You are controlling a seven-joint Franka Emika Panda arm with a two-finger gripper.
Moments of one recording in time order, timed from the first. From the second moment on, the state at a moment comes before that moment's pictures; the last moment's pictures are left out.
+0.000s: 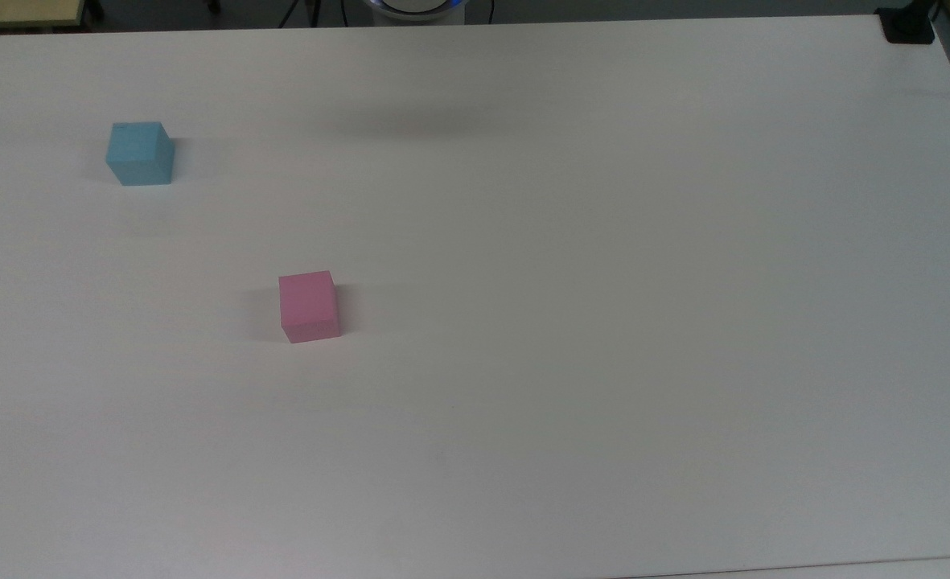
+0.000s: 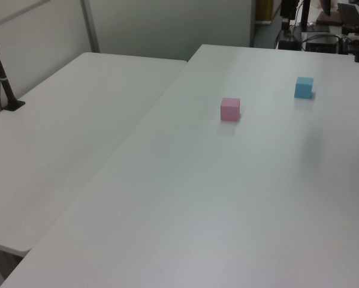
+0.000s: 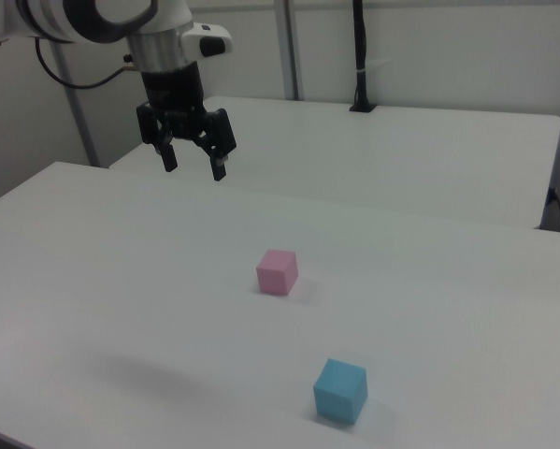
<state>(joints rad) 0.02 -0.03 -0.17 -1.58 -0.03 1.57 -0.16</state>
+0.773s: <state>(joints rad) -0.21 -0.02 -0.22 -1.70 -0.10 1.57 -0.48</state>
